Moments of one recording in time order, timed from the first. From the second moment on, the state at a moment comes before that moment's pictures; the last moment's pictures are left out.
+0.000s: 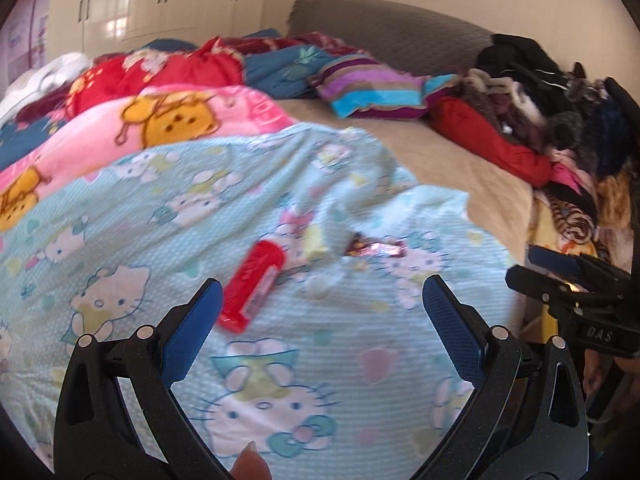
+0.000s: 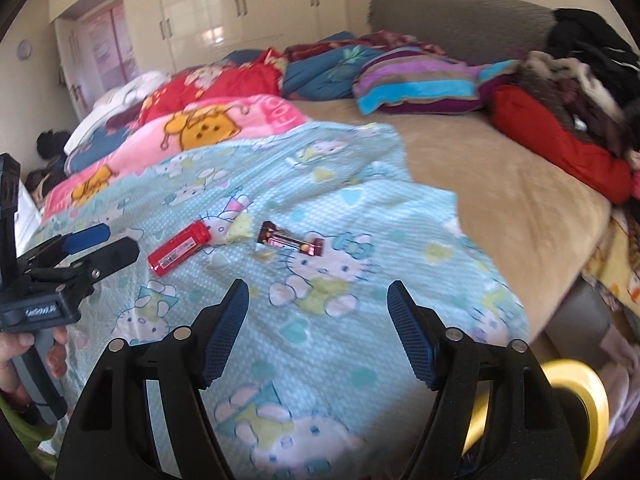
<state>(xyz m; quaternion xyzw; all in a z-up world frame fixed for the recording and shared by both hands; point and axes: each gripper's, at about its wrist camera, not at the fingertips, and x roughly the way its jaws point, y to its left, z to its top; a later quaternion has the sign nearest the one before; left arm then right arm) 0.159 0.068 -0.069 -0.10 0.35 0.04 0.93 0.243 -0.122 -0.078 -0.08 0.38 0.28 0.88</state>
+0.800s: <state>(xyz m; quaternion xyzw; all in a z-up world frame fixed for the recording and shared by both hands) 0.199 0.121 -0.144 -0.13 0.43 0.07 0.89 0.325 -0.015 -0.170 -0.25 0.43 0.29 0.82</state>
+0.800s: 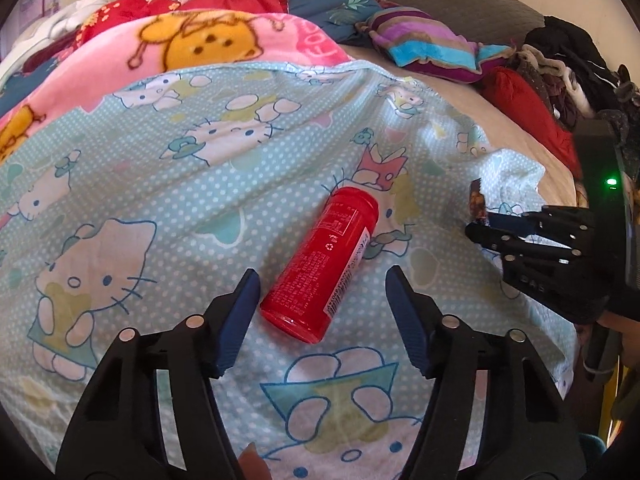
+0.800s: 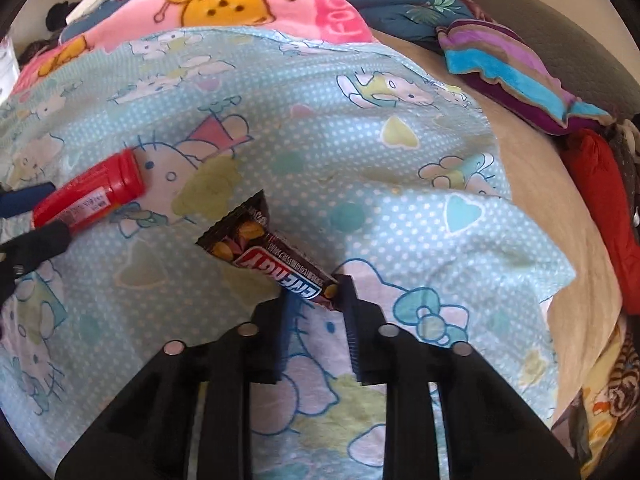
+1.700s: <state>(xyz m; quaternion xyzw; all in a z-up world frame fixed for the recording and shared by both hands) 0.183 0.022 -0.078 -0.11 0.37 -0.05 0.92 0.226 -0.152 -0.088 -0.06 0.40 0.27 0.87</state>
